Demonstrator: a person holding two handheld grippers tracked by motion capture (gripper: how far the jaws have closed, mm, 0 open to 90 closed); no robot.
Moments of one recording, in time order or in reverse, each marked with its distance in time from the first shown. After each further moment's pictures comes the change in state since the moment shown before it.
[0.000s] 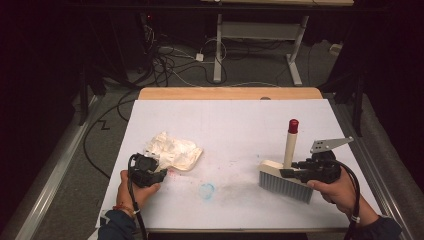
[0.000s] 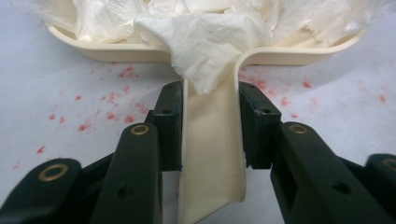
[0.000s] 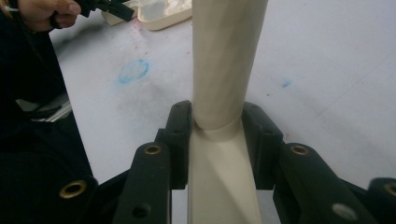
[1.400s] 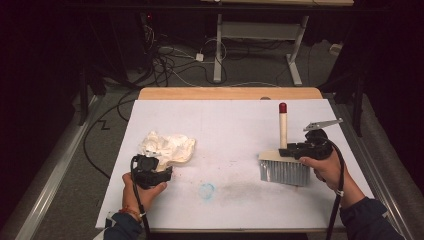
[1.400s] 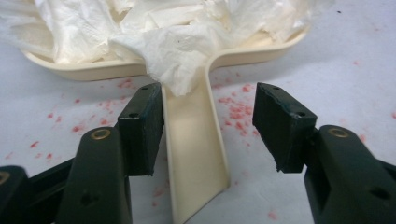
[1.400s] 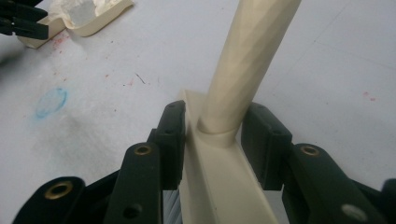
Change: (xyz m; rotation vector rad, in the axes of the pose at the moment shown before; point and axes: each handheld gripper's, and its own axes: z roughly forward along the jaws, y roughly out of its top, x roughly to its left) left arm -0.020 0.000 -0.005 -0.065 0.035 -0.071; right arm -0.057 0.024 0.023 0.023 -0.153 0.102
